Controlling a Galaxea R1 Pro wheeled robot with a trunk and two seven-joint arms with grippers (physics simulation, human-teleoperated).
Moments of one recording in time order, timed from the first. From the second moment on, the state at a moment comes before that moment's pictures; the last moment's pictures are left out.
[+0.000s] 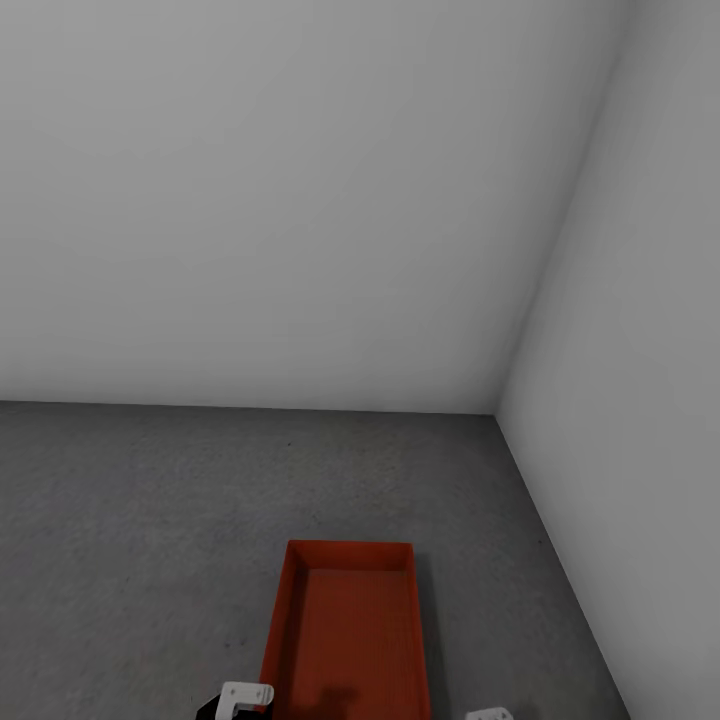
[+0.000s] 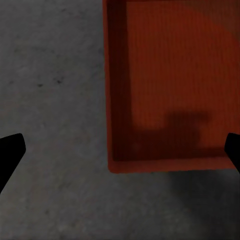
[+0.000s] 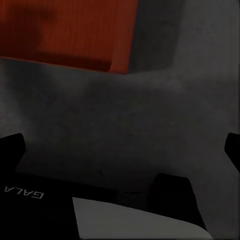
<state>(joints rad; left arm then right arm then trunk) -0.33 -0.03 -0.03 -0.23 -0.05 -0.26 0.01 -0.47 0.05 0.07 0.04 0.02 -0.04 0.10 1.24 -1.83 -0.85</state>
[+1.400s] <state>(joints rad) -0.33 -0.03 -0.03 -0.23 -0.05 -0.26 0.01 -0.45 0.02 0.07 0.04 0.02 -0.04 0.10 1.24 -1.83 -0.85</state>
